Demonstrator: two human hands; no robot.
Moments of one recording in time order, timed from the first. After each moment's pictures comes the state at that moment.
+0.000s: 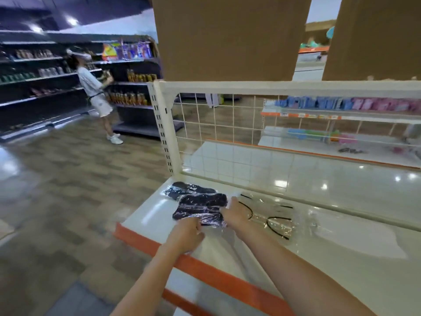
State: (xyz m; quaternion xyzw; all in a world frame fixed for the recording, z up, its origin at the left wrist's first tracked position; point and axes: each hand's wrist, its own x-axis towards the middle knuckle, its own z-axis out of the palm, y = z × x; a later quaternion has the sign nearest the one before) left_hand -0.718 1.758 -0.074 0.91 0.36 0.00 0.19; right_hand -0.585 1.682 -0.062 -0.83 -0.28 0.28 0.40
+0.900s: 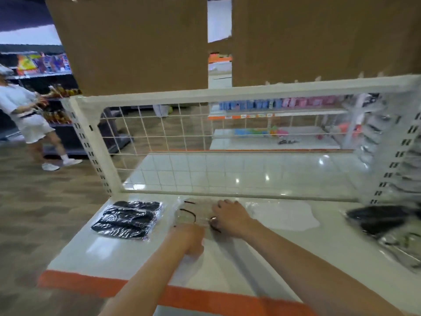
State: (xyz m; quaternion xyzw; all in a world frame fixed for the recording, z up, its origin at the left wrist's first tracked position) left_hand -0.601 1.673 -0.062 0.96 0.16 -0.22 -0.03; right_hand -0.506 1.567 -0.048 -0.87 -0.49 0.03 -0.01
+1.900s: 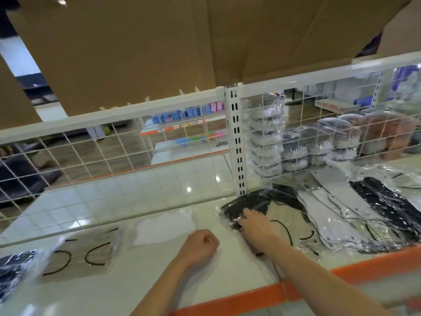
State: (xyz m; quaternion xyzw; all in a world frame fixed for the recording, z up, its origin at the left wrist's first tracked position) left_hand -0.454 1.375 -0.089 0.90 0.11 -0.07 0.40; right_hand -0.365 1.206 -0.098 -0.96 -0.29 0.00 0.00
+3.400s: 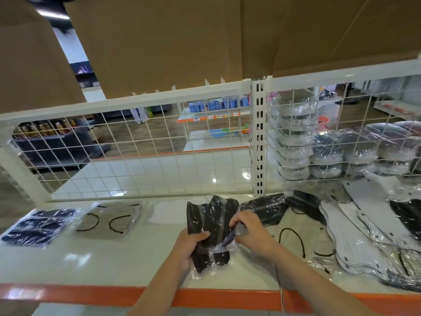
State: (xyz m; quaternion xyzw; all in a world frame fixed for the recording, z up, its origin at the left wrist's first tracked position) left_hand -0.484 1.361 -0.086 0.56 0.36 0.06 0.75; right_hand -0.386 1.202 -0.087 -0.82 -0.34 0.17 0.43
